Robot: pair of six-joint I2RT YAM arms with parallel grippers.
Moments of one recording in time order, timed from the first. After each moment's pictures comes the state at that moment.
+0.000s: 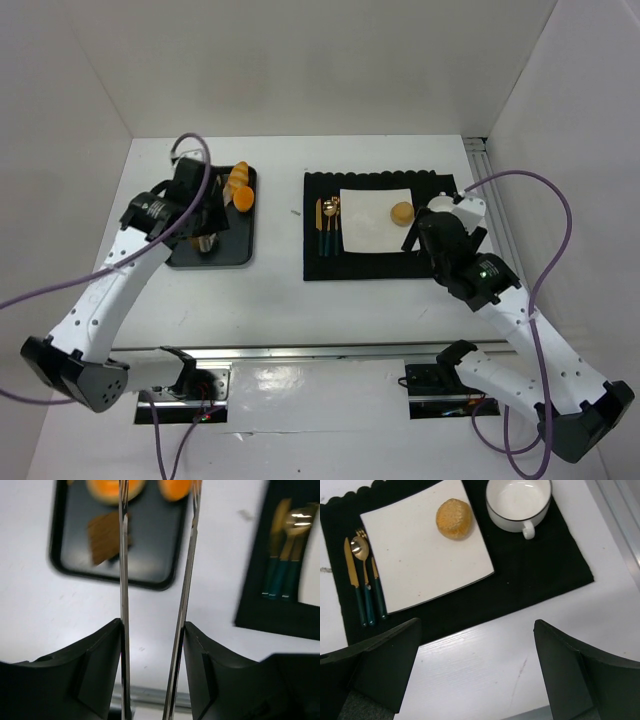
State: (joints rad) left arm -0.44 1.27 1.47 -1.05 -0.39 -0.53; right arm 0.53 0.86 0.94 -0.80 0.66 0.67
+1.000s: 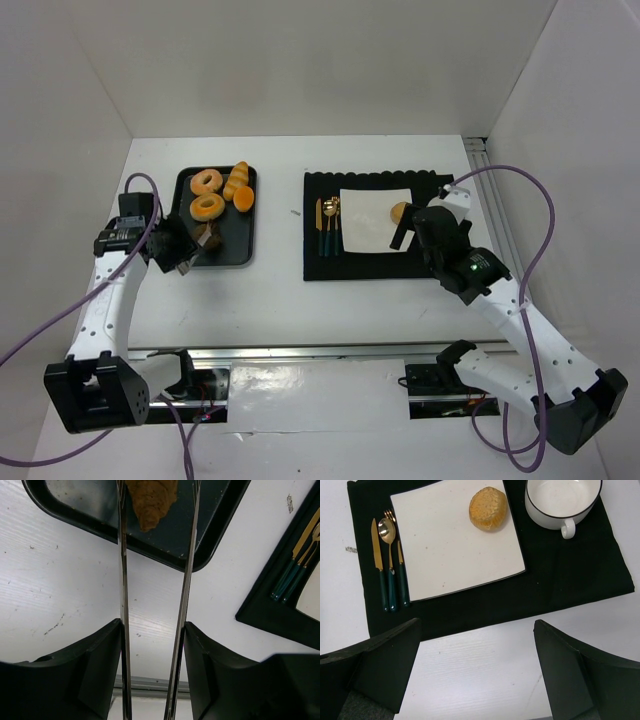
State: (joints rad) left arm 0.16 1.11 0.99 -0.87 0.16 -0.52; right arm 0.53 0.92 0.93 -0.69 0.53 0.62
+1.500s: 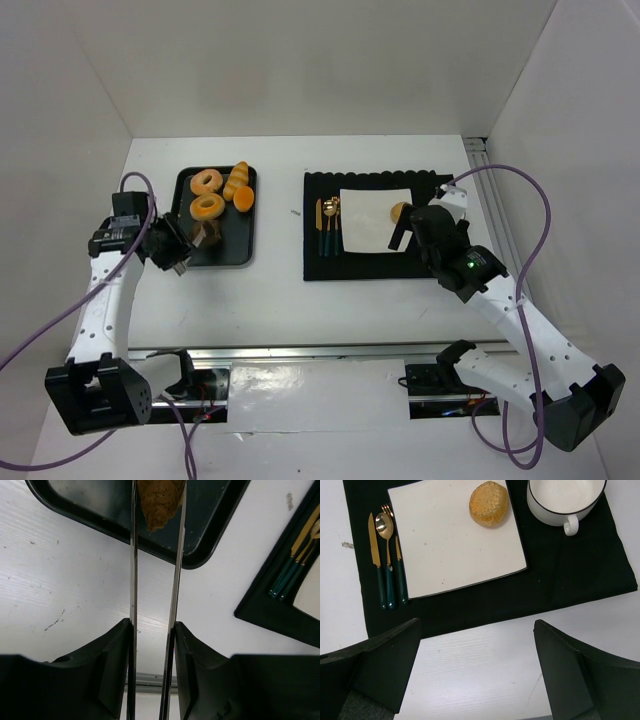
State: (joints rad) left arm 0.19 1.12 0.98 -0.87 0.19 -0.50; right arm 0.53 0.94 0.93 -0.69 0.51 0.62
